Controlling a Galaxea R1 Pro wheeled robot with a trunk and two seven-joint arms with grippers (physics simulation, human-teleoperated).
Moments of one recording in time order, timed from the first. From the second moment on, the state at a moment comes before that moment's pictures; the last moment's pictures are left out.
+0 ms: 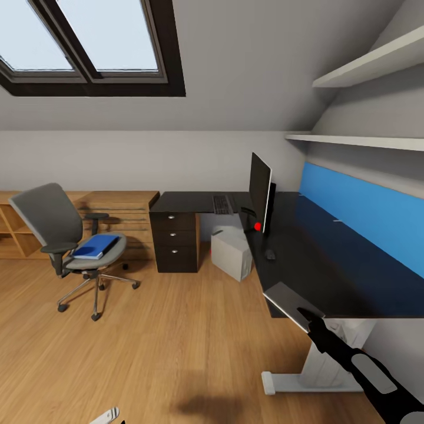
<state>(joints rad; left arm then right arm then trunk) -0.22 0.03 0.19 -0.41 0.34 -0.13 0.04 -0.49 -0.34 0.19 -0.60 -1.45 0.30 0.32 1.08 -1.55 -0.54</state>
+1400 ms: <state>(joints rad) -0.22 0.03 0.19 -0.41 0.34 -0.13 0.04 -0.49 -0.34 0.19 -0.60 -1.45 0.30 0.32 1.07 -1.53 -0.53</state>
